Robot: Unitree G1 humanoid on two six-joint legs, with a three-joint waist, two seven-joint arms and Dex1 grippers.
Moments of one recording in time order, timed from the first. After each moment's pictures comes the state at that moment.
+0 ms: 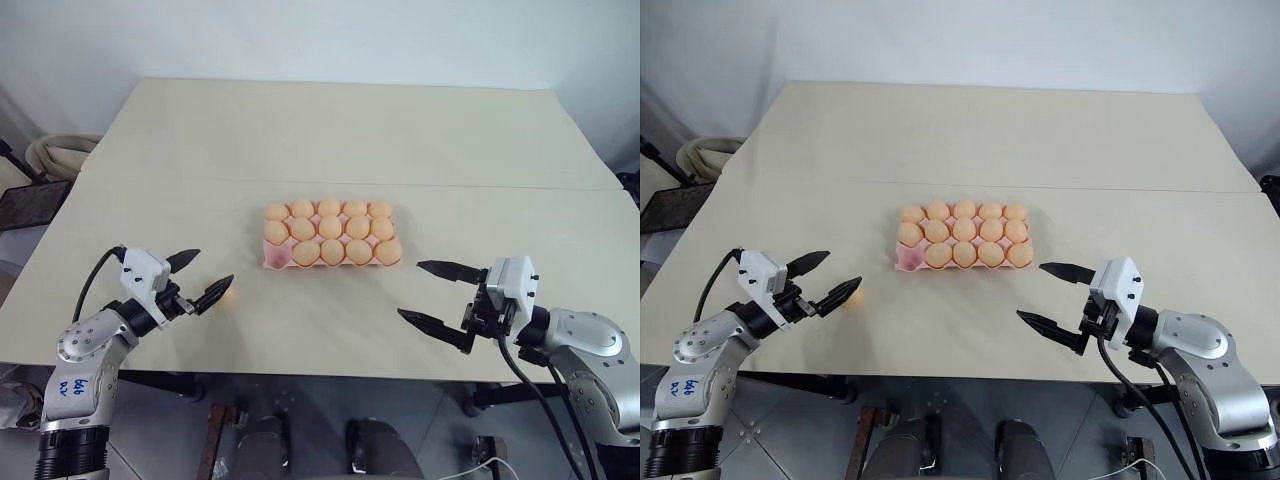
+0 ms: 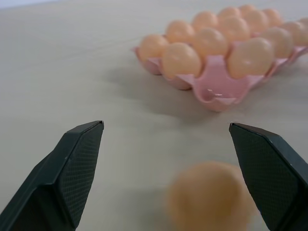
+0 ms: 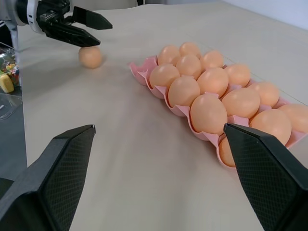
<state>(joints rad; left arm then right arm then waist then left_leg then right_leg) -0.07 0.56 0.28 -0.10 -0.39 0.23 -0.73 -0.02 -0.70 -0.16 -0.41 0.56 0.28 0.95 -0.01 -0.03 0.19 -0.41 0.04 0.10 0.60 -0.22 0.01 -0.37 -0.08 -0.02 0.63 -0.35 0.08</state>
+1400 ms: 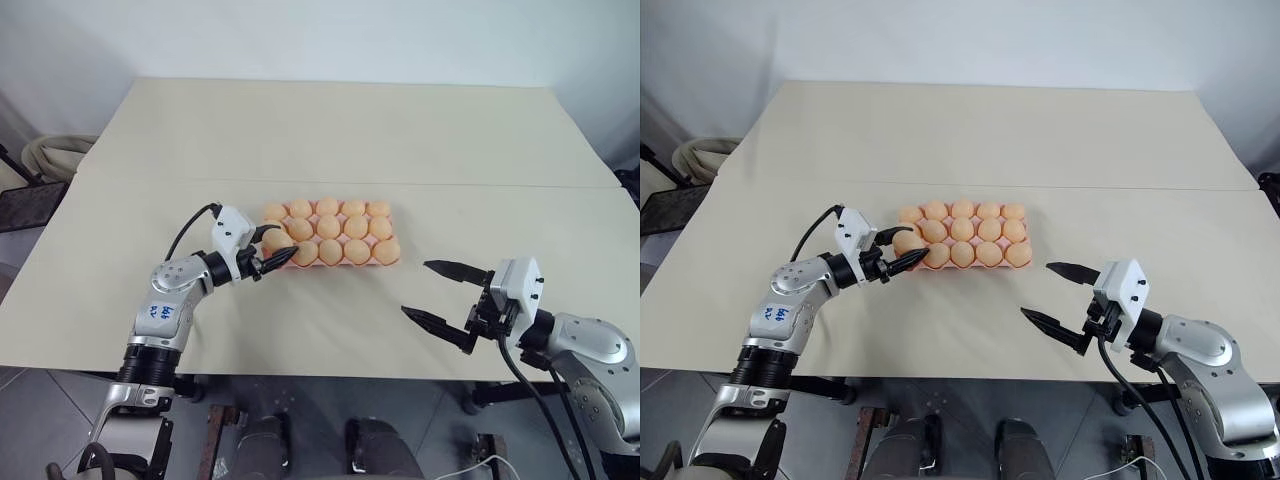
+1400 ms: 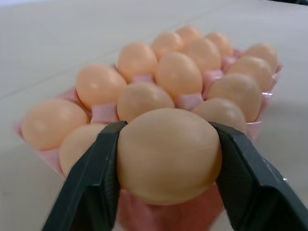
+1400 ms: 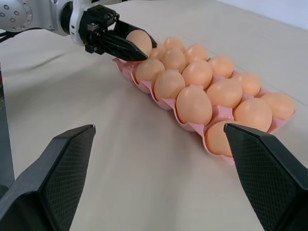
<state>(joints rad) -0.51 0.42 0.00 0.23 -0.26 0.17 -0.73 0.03 -0.70 -0.18 -0.45 0.56 0.29 0.88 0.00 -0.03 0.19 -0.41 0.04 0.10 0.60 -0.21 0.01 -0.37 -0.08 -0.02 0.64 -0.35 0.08</state>
